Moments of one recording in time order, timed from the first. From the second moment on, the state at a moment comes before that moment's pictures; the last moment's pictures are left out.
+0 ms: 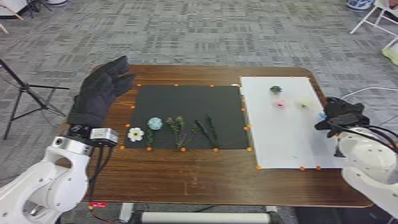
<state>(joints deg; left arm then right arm) 105.8 -36.1 -79.4 -114.7 37.3 9.3 27.6 -78.1 -22.7 48.2 -97.9 -127.6 2.7 40.1</state>
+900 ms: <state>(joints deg) 106.4 -36.0 -79.2 -115.1 37.3 9.2 27.7 -68.7 -24.8 32.9 -89.4 -134.8 22.6 41.5</state>
